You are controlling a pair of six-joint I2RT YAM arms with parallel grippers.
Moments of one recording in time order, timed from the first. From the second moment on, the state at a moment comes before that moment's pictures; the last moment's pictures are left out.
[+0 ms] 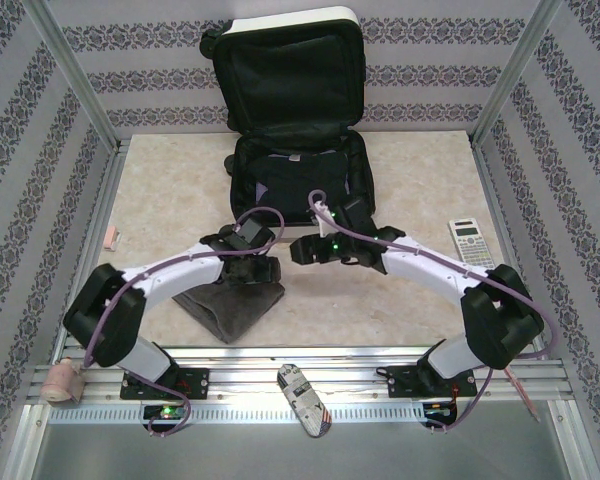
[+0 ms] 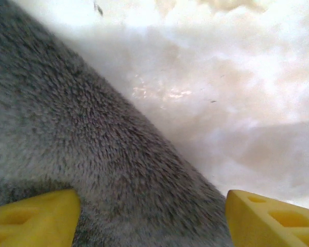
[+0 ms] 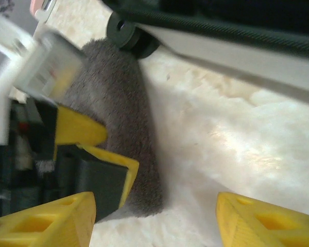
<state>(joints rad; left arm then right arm) -0.64 1.49 0.93 -0.61 -0.01 -0.73 0.64 1.49 0.93 -0.23 -0.43 0.45</state>
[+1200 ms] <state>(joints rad) -0.50 0.88 0.49 -0.79 -0.03 -1.12 0.87 1.96 1.25 -0.28 -0.38 0.32</state>
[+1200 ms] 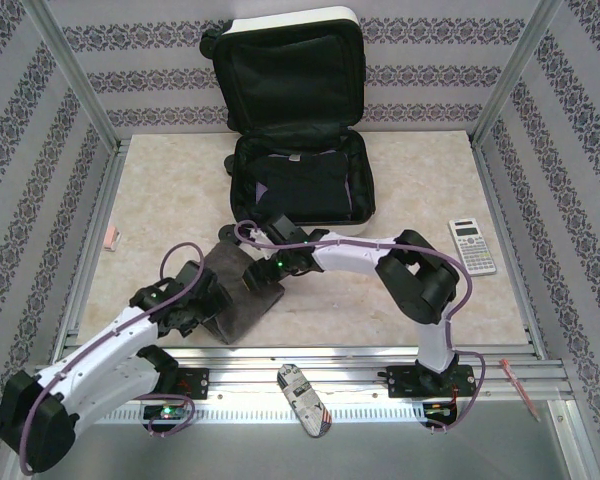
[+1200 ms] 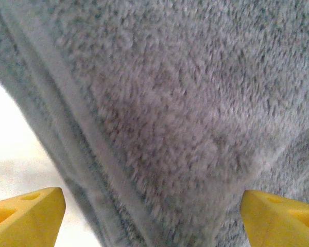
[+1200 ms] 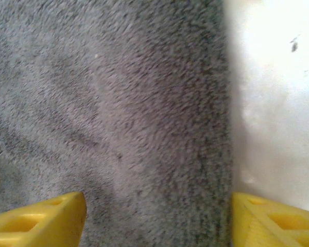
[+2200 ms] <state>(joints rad) -0.39 1.05 0.41 -0.47 0.08 -0.94 0.91 1.95 1.25 -0.30 -0.40 0.35</state>
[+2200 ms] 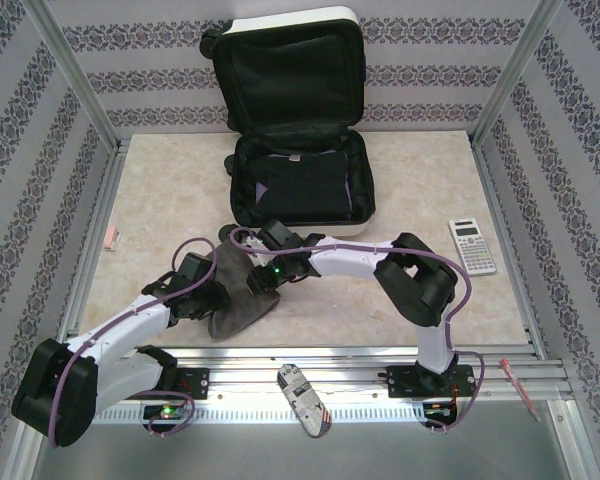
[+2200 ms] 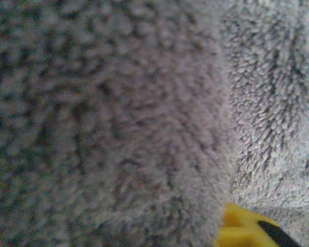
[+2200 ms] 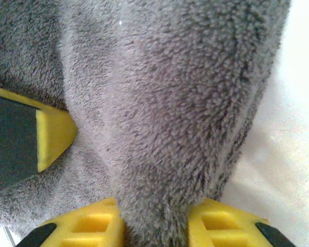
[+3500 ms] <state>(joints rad) -0.38 1.74 1.57 -0.65 0.20 -0.60 0.56 1.67 1.47 -0.46 -0.36 0.36</state>
